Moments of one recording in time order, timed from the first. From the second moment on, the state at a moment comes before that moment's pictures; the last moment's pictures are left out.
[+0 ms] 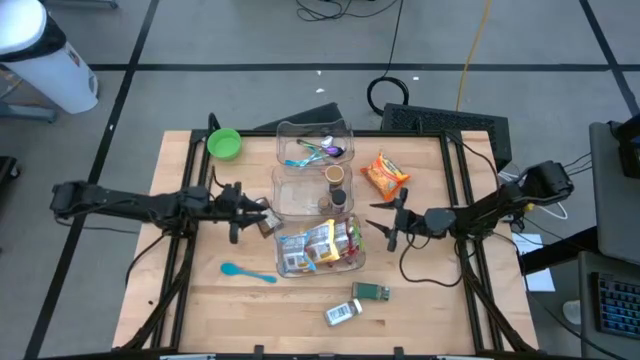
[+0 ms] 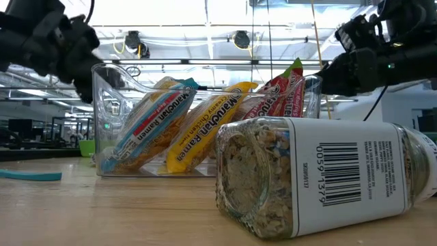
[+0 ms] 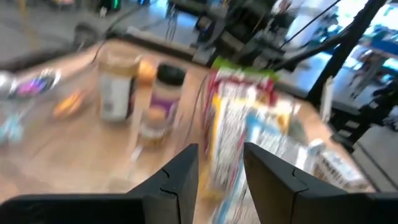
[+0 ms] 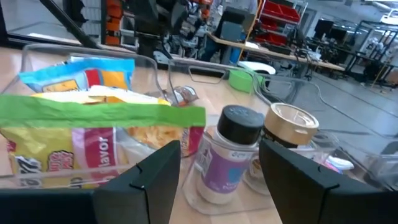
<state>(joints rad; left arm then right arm) 0.01 0.60 0.13 0.32 -0.01 -0.30 0.22 1.32 0.15 1.08 0.50 -0.16</state>
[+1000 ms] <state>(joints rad) 0.05 0.52 0.13 -0.27 -0.38 -0.45 0.22 1.31 0.15 1.05 0.50 -0.14</state>
